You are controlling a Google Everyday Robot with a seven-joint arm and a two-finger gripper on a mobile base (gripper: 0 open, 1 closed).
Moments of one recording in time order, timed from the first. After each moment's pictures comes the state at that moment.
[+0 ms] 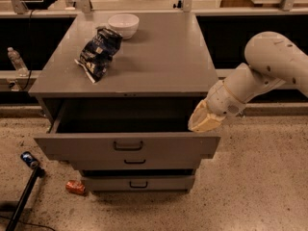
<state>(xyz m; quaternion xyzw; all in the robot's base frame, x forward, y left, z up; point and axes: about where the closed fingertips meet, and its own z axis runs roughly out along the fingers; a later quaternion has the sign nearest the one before) 0.519 -0.126 0.764 -0.69 0.66 0.21 0.20</state>
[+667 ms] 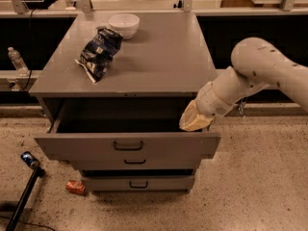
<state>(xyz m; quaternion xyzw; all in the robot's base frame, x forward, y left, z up) 0.540 -0.104 0.746 -0.71 0.64 0.19 0.22</state>
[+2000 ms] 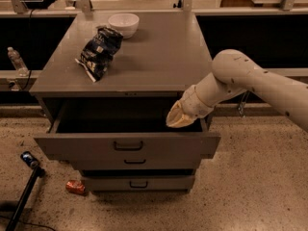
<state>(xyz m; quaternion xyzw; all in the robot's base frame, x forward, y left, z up) 0.584 -0.069 0.709 -0.74 0.60 0.17 0.26</state>
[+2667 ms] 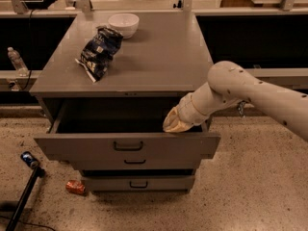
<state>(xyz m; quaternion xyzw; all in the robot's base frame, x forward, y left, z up) 0.578 -0.060 0.684 -0.75 0.58 0.15 0.27</state>
